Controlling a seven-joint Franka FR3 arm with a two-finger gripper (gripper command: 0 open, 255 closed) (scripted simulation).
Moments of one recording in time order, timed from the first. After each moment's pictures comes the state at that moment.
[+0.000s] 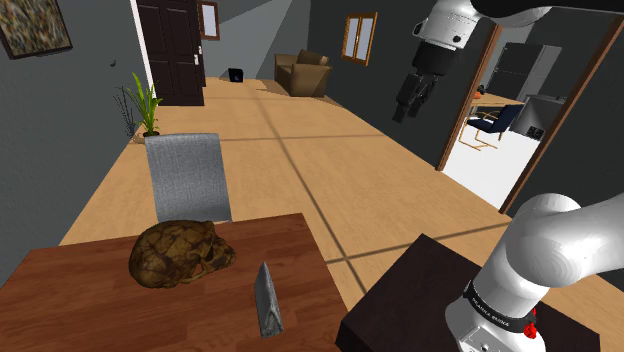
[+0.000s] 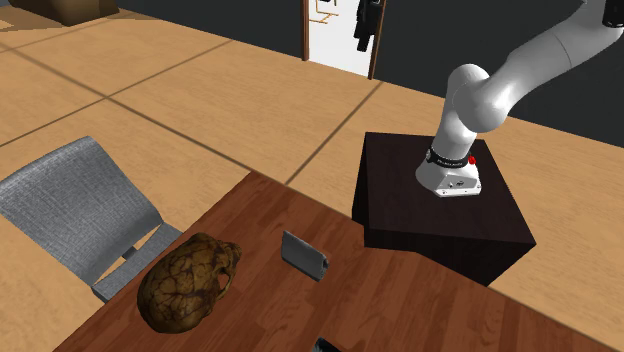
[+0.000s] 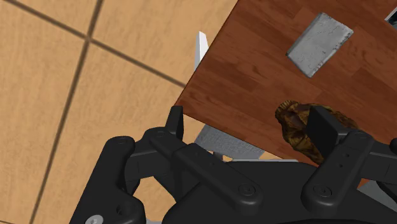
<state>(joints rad) -0.02 -0.80 0.01 -2.31 0.07 1.67 -0.09</state>
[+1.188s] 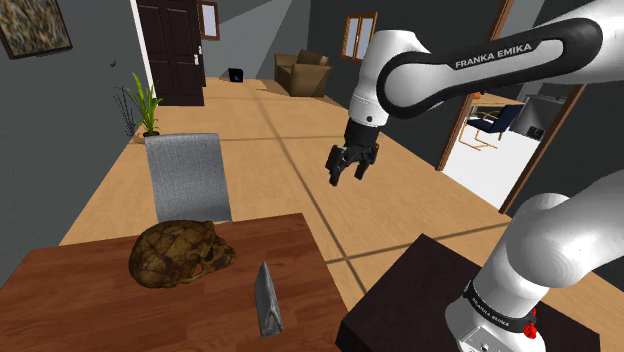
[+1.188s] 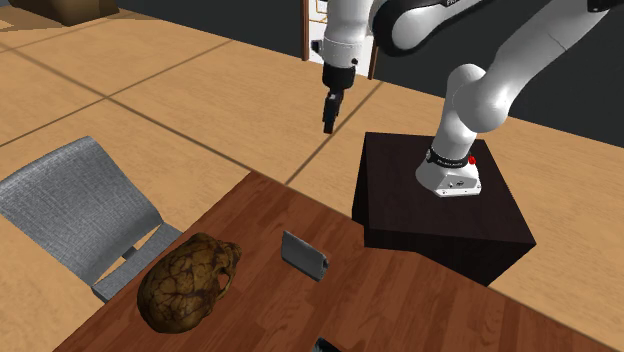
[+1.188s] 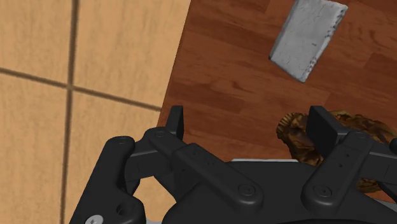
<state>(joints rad) 0.00 -0.52 0.27 -2.51 0.22 2.09 0.27</state>
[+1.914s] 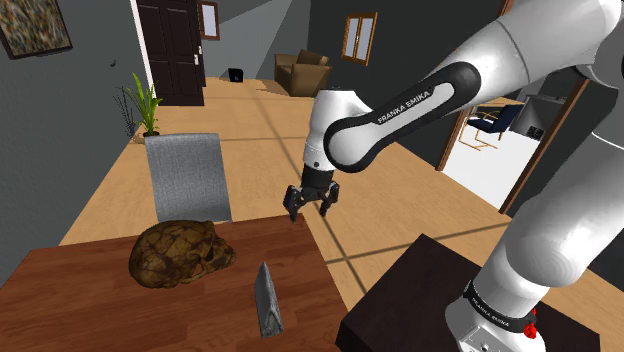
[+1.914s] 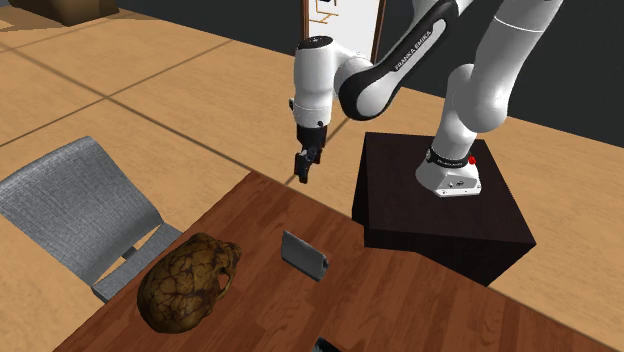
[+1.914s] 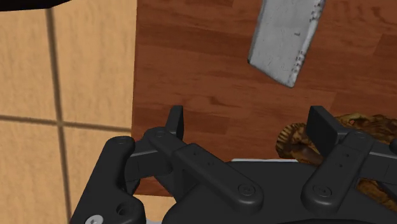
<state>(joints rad) -0.01 -0.11 0.42 -2.44 0.19 2.39 0.56</state>
